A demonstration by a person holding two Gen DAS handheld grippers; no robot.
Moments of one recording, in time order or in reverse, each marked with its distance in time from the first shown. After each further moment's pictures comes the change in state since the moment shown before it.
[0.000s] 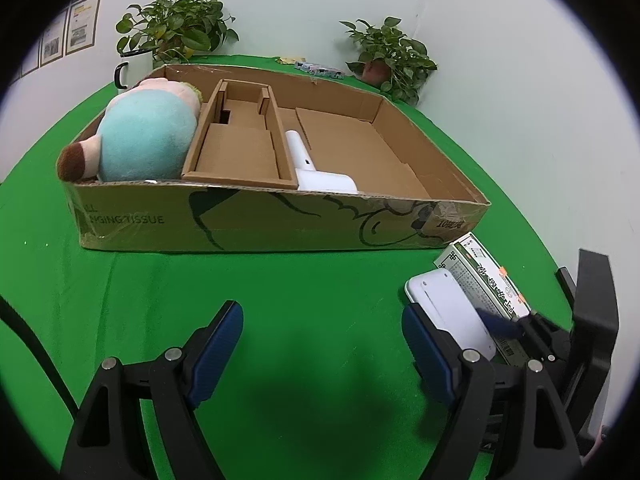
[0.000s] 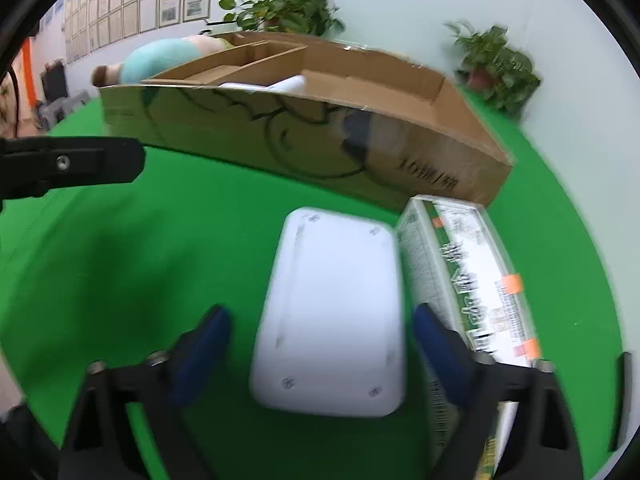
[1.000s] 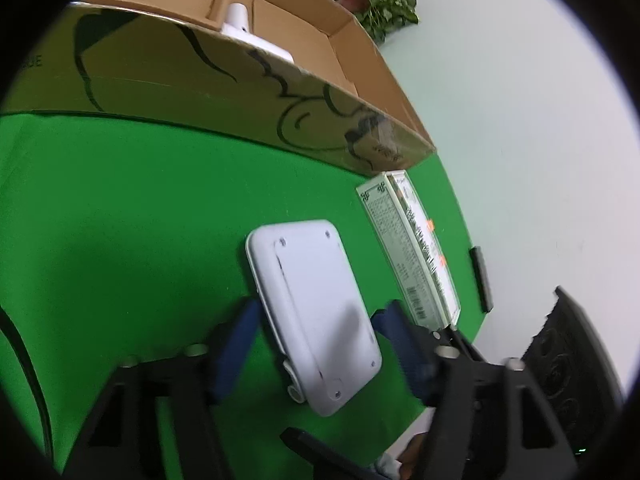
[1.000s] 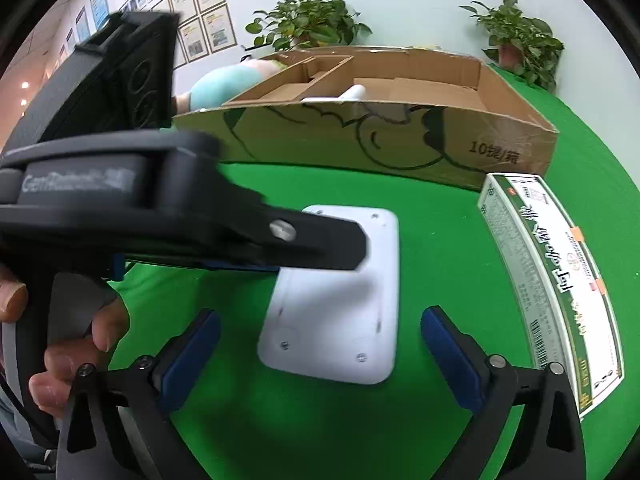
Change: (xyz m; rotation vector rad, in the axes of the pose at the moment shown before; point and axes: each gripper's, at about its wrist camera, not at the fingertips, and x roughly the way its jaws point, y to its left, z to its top) left arm 0.057 -0.010 -0.022 -0.207 0.309 -0.379; right arm -0.025 0.039 -0.013 0.077 -0.043 0.213
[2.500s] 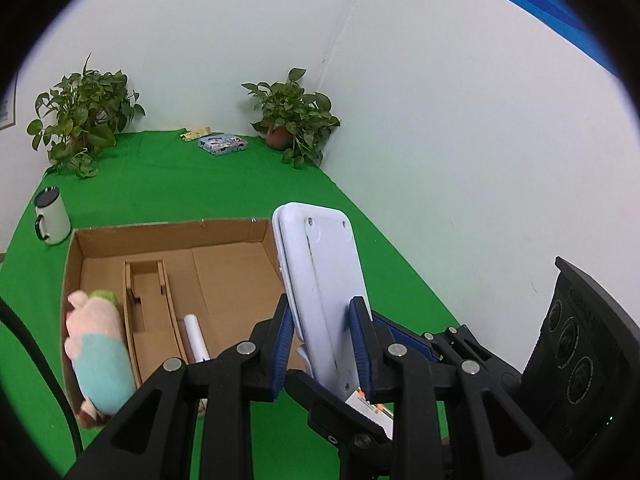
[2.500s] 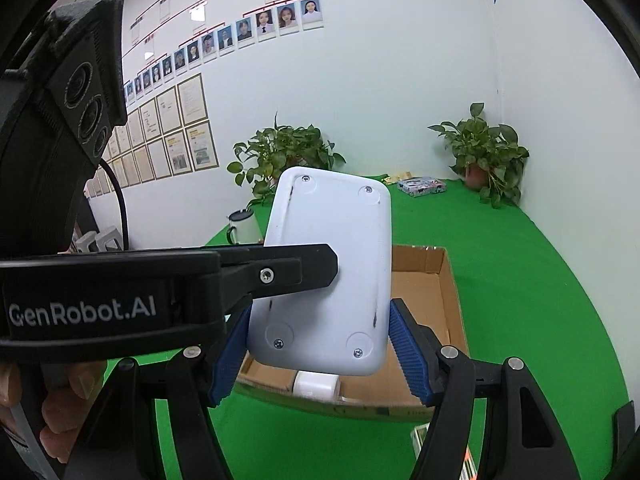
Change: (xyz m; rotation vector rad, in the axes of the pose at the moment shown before) left arm -0.164 -0.190 0.158 0.403 -0.316 0.138; right arm -0.154 0.011 0.220 0.061 -0.365 -0.088
